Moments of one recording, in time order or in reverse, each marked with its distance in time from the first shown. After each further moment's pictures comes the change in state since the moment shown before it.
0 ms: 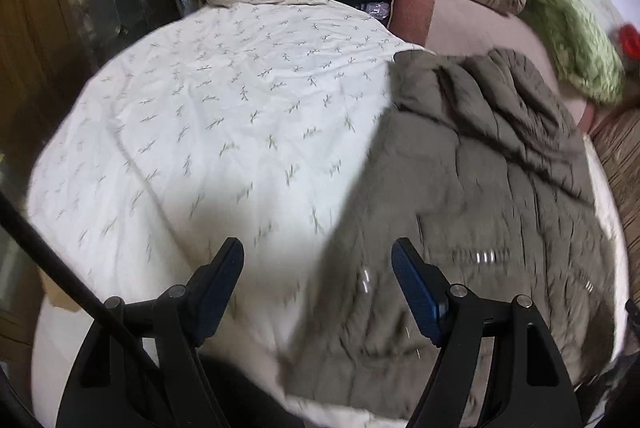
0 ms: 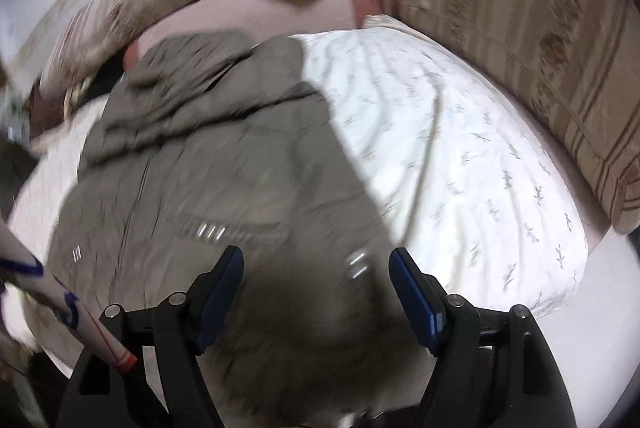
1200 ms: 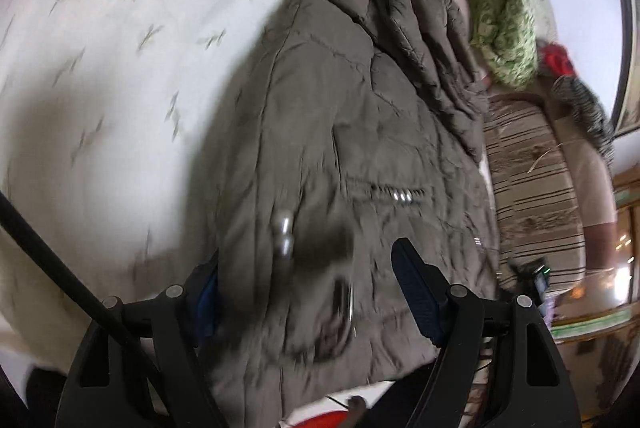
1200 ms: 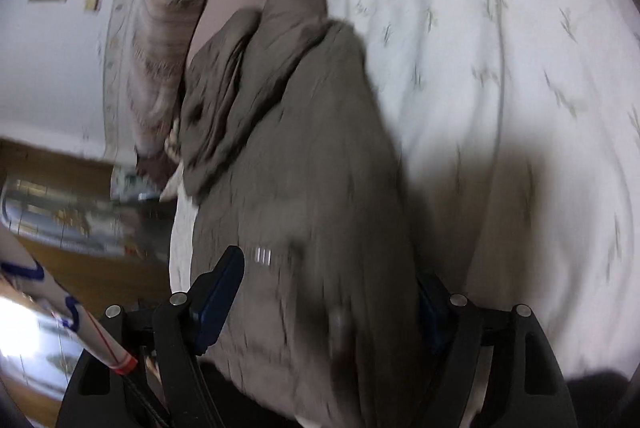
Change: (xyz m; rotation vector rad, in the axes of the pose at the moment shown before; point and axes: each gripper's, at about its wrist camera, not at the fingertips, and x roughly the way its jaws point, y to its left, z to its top) left arm 0.085 0.011 -0.036 -0.141 0.367 -0.621; right arm 0.088 -0.067 -0.001 0.332 0.314 0.659
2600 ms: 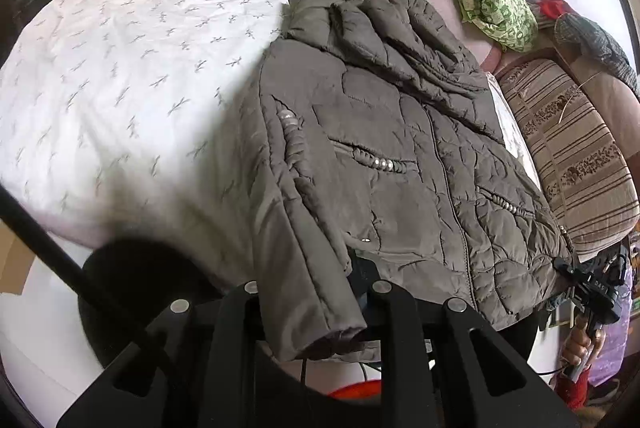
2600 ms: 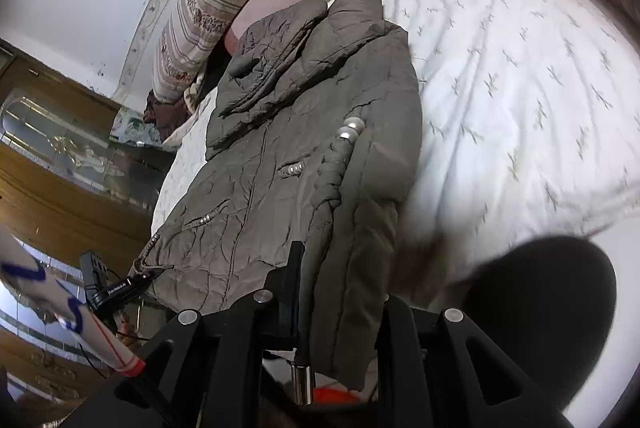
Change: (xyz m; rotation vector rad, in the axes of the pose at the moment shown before) left arm -0.071 -0.082 -0.098 0.204 -0.148 0.311; right arm -0.070 0.053 -0.118 -0.226 -0.040 -0.100
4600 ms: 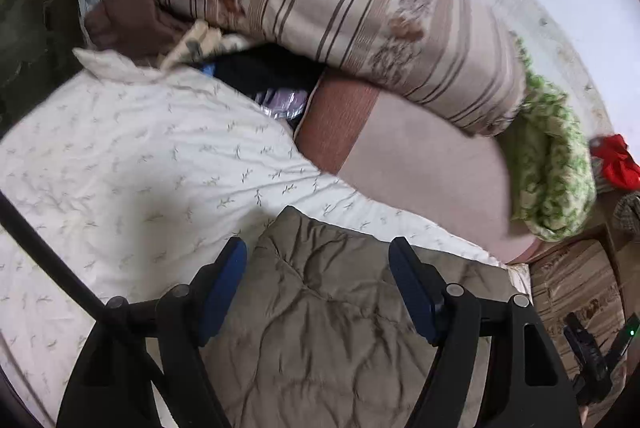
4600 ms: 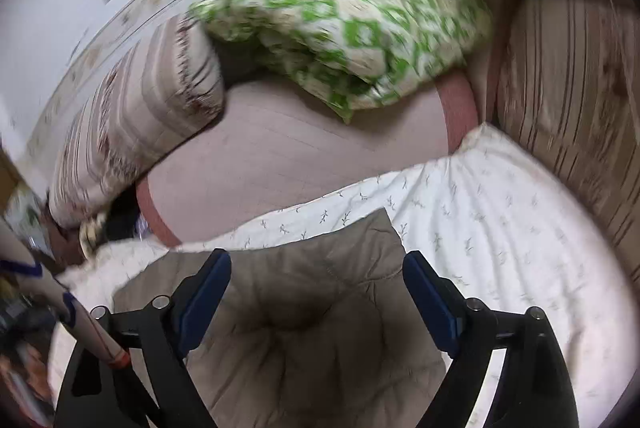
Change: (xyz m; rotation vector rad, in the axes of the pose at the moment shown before) left arm 0.100 -0.050 0.400 -0.136 -0.289 0.085; right arm 0.154 0.112 0.387 -0.193 -0.371 -0.412
